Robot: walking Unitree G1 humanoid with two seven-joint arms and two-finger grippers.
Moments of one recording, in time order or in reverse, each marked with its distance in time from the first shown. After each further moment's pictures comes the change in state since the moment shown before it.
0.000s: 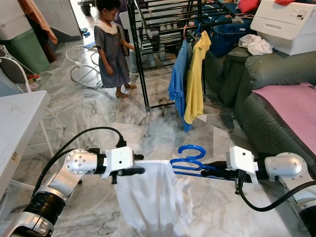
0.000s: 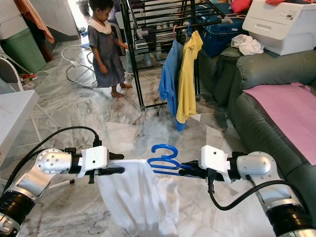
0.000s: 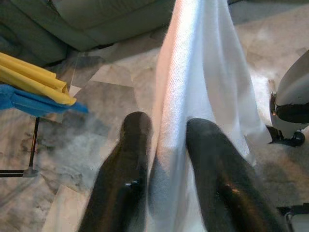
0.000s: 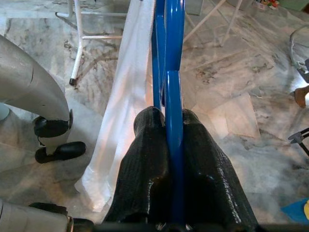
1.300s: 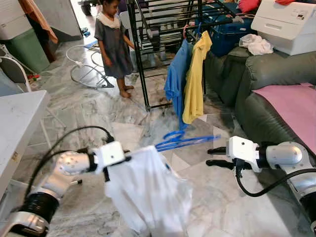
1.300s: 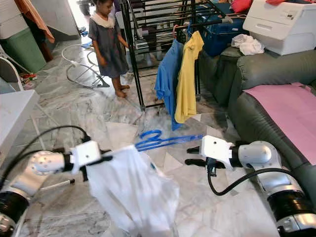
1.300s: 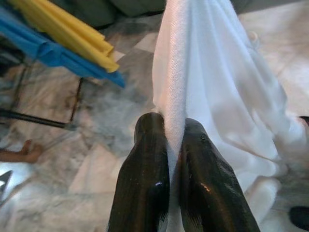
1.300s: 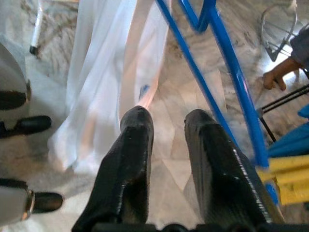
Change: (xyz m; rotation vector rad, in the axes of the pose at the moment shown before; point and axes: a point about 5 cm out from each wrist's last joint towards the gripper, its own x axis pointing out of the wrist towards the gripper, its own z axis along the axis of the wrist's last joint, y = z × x) left arm -0.017 0.009 -0.029 -0.053 0.116 0.237; right arm -0.010 -0.027 -0.001 -0.091 0.139 -0.110
